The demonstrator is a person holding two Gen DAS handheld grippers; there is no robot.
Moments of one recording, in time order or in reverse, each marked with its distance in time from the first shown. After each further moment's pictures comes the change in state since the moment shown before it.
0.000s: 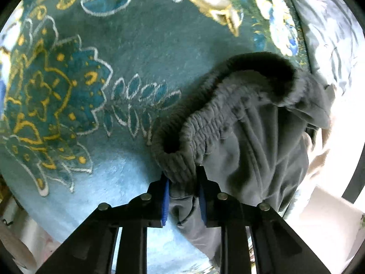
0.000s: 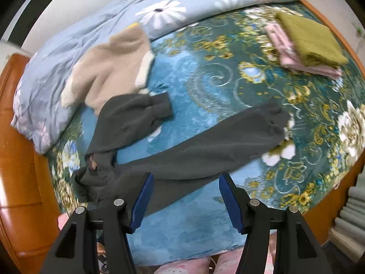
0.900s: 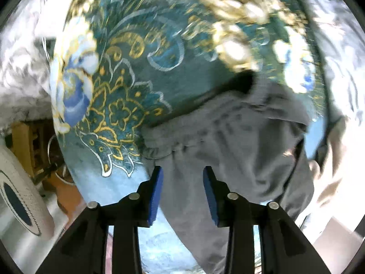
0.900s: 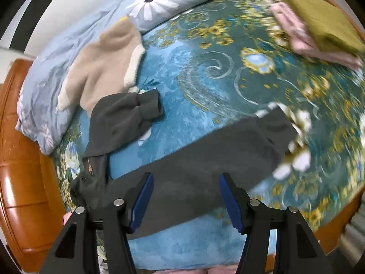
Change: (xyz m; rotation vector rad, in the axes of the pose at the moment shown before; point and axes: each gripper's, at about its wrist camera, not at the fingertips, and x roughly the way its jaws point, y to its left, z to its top) left arm -0.081 -0.031 -0.012 -0.092 -0.143 0.240; right arm 0.069 -0.060 0.039 0.002 0.043 0.115
